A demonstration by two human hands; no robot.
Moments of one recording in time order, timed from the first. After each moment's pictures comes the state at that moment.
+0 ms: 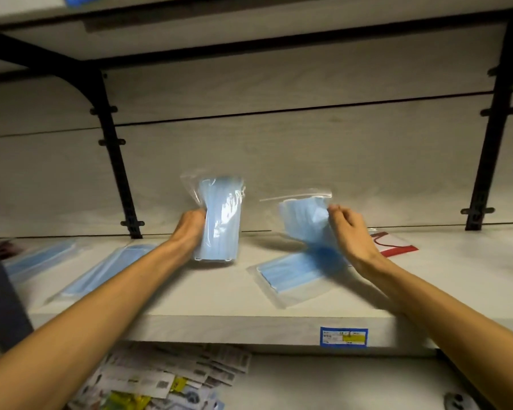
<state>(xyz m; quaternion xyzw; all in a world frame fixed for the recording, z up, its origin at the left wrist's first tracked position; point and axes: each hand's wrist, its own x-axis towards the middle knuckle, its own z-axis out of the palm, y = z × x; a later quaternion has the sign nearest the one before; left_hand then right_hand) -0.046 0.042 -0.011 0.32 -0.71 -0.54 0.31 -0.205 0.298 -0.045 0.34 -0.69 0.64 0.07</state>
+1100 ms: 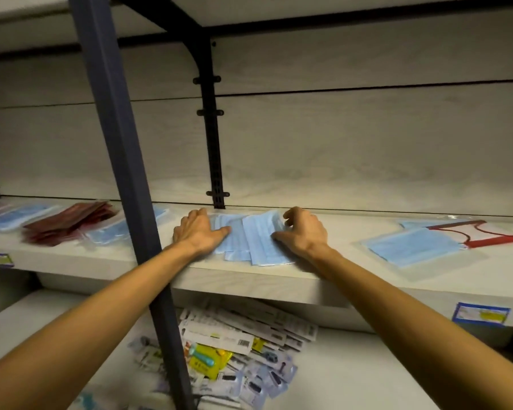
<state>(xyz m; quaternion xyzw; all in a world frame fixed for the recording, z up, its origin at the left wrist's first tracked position) 0.122 -0.098 -0.059 0.41 -0.88 -0.12 0.20 -0.036 0.074 -0.069 0.35 -0.86 0.37 0.02</state>
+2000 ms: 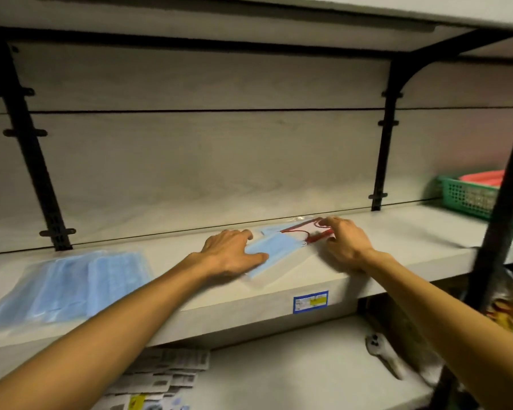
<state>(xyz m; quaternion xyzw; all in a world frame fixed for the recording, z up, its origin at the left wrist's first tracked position) -0.083 0.126 -0.050 0.05 -0.99 -0.04 0.09 -0.194 0.384 -0.061 0.22 -0.94 0.22 0.13</state>
